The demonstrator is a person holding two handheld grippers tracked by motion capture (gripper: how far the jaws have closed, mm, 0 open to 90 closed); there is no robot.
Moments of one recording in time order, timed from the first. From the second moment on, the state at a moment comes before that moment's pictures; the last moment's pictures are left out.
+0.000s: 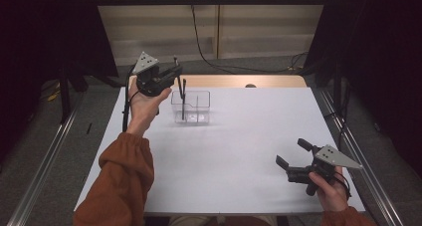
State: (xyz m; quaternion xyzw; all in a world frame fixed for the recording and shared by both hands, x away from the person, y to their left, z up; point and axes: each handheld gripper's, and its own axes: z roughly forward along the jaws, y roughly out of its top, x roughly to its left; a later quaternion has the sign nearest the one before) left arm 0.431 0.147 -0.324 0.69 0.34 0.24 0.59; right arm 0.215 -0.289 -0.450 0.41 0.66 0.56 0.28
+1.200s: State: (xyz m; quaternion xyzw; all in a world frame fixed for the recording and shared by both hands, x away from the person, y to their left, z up) left arm 0.456 0.153 -0.377 0.72 0.38 0.23 0.54; right arm 0.213 -0.291 -0.451 0.41 0.66 0.56 0.28
